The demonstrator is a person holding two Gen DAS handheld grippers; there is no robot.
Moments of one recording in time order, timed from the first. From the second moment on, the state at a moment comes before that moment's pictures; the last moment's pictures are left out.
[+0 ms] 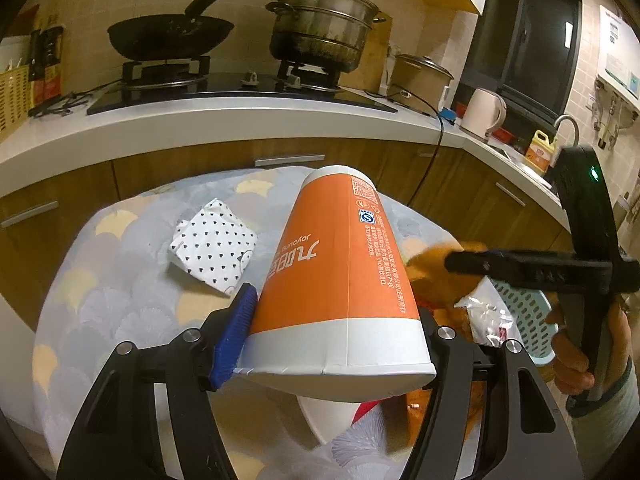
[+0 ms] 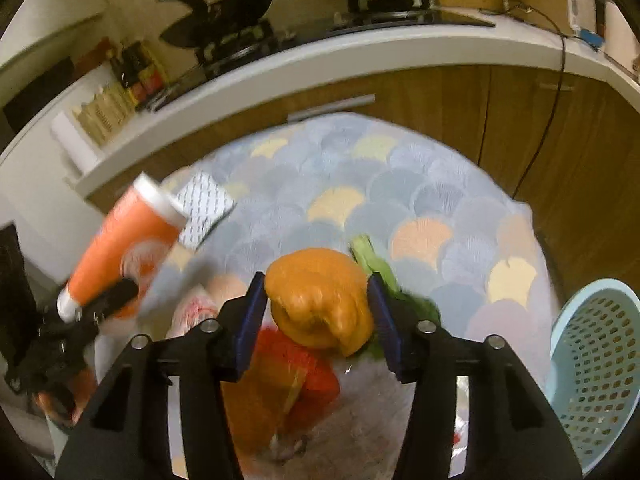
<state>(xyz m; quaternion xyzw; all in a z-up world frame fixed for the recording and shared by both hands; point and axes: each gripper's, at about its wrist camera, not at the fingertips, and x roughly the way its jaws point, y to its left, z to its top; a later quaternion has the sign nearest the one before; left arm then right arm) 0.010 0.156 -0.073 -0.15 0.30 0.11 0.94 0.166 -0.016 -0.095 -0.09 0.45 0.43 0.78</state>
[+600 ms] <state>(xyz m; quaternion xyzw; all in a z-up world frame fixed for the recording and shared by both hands) 0.003 0.123 -0.067 -0.14 0.29 0.08 0.94 0.114 -0.126 -0.161 -0.06 0.48 0.28 0.83</state>
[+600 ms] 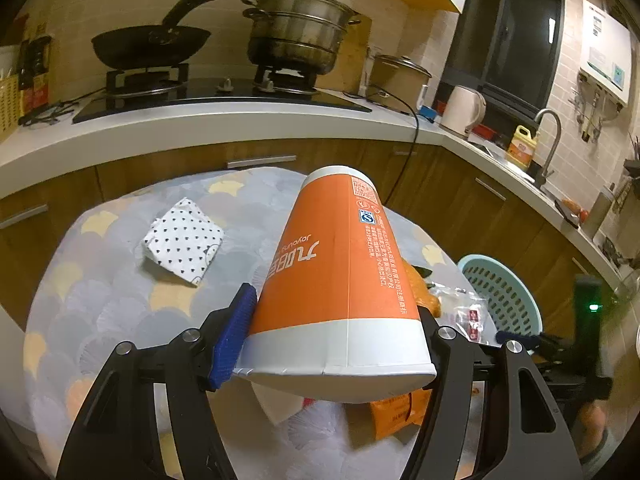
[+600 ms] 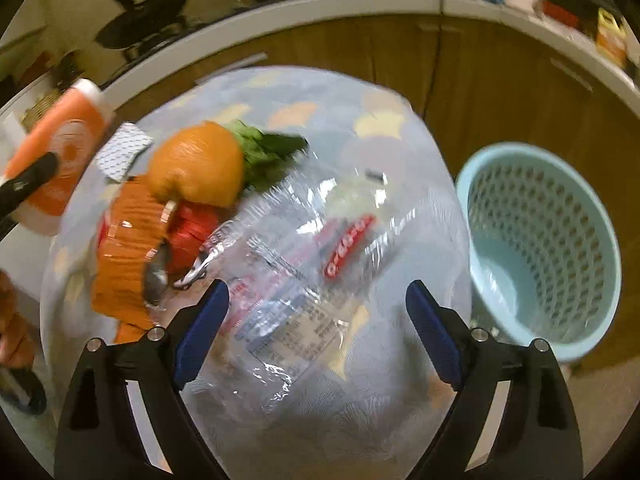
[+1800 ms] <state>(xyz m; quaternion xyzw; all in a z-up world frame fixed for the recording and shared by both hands) 0.024 0.099 -0.055 -0.12 0.29 0.07 0.95 0.159 -0.107 -0.134 -0.03 0.42 0.33 0.84</state>
